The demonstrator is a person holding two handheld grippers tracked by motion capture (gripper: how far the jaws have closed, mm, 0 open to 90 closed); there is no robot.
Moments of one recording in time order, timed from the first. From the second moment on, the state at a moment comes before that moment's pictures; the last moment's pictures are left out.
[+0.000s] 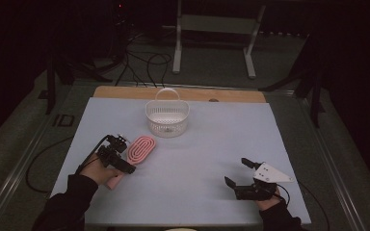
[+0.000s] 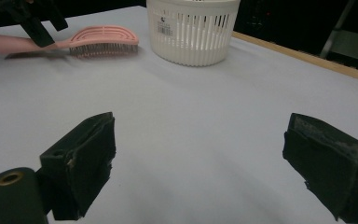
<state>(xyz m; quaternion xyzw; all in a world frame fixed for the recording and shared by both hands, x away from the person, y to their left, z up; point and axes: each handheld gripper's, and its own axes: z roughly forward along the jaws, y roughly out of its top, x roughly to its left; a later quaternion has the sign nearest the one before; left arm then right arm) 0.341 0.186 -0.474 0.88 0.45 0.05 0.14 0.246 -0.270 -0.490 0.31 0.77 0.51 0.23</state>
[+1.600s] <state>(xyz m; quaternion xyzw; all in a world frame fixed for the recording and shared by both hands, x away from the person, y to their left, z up) 0.344 0.171 -0.489 0.89 0.45 0.04 0.11 0.246 -0.270 -0.489 0.31 0.77 0.52 0.23</state>
